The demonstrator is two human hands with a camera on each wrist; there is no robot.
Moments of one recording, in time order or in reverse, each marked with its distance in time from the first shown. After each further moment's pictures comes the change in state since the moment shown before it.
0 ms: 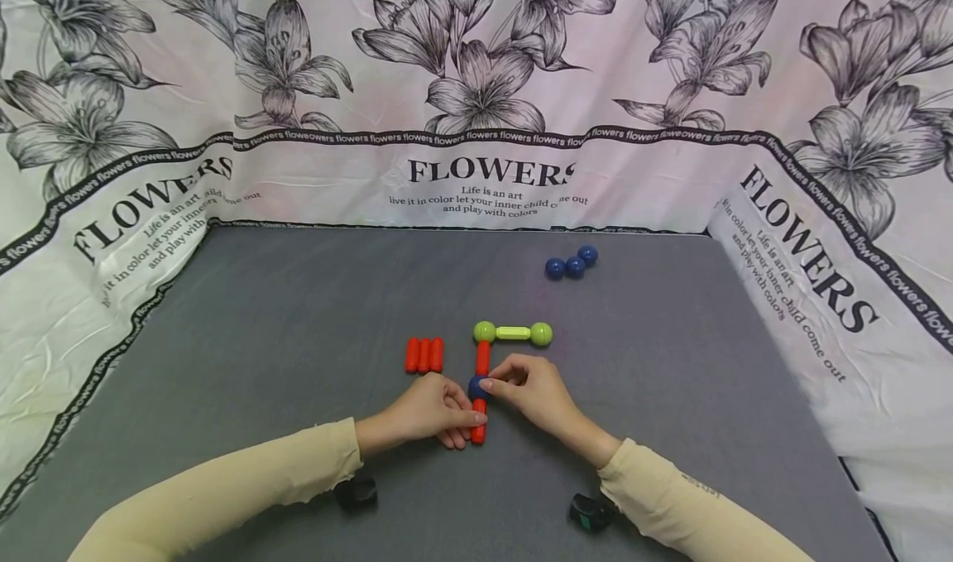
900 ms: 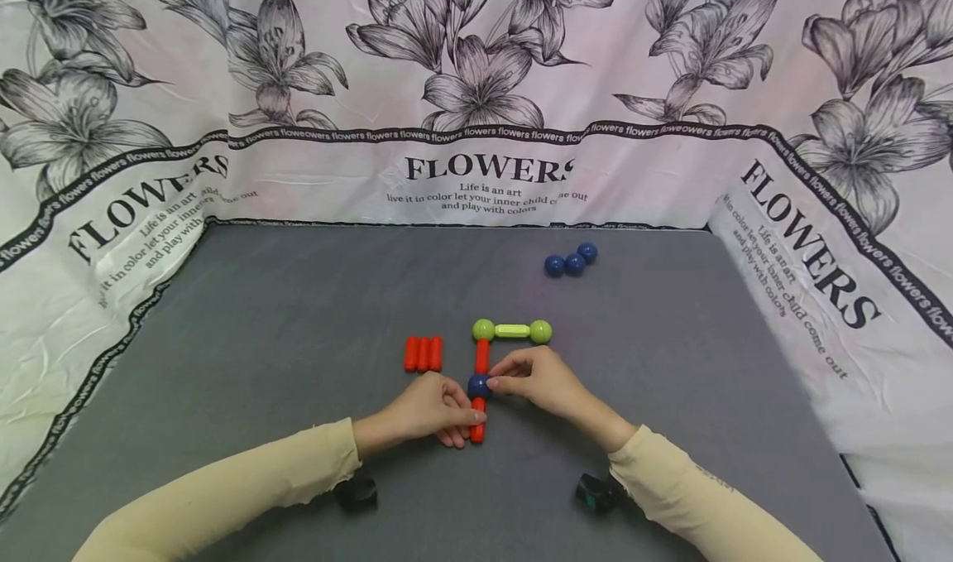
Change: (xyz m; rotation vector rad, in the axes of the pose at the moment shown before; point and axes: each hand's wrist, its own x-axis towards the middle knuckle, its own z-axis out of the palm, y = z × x) left_hand 0.001 0.000 0.000 -0.005 -0.003 -0.008; right_hand 0.007 0.000 -0.023 -0.006 -0.177 -0.012
